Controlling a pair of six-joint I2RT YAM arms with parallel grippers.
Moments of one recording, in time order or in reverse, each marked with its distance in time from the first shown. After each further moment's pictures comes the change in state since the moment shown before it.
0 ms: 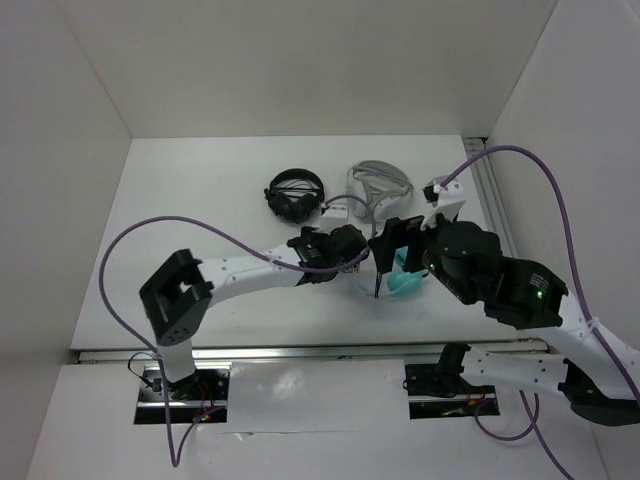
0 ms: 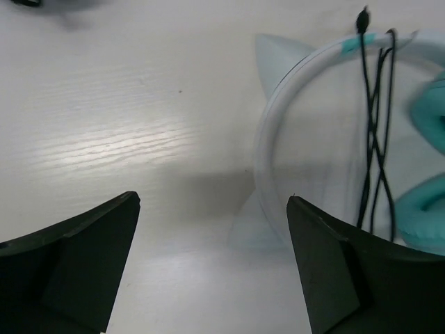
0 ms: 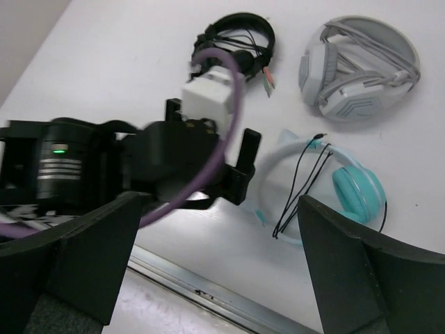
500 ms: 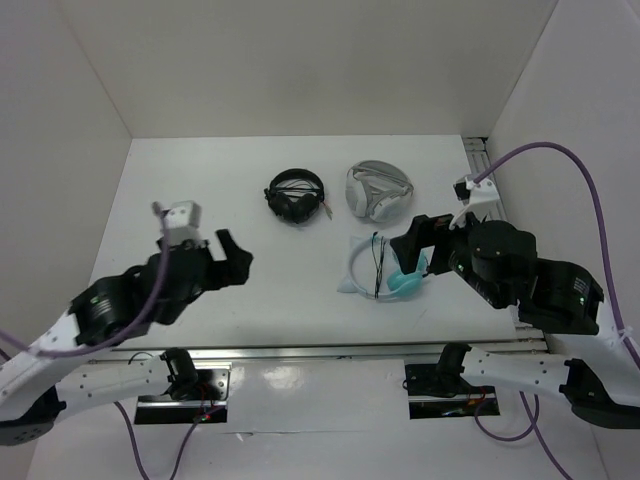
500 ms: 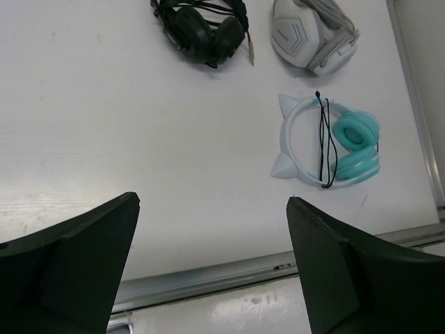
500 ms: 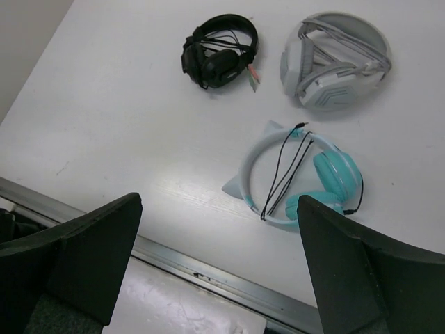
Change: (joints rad) left arm -0.019 -1.061 -0.184 -0.521 -0.109 -0.036; right arm -0.011 -0.003 0.175 -0.188 0.015 0.042
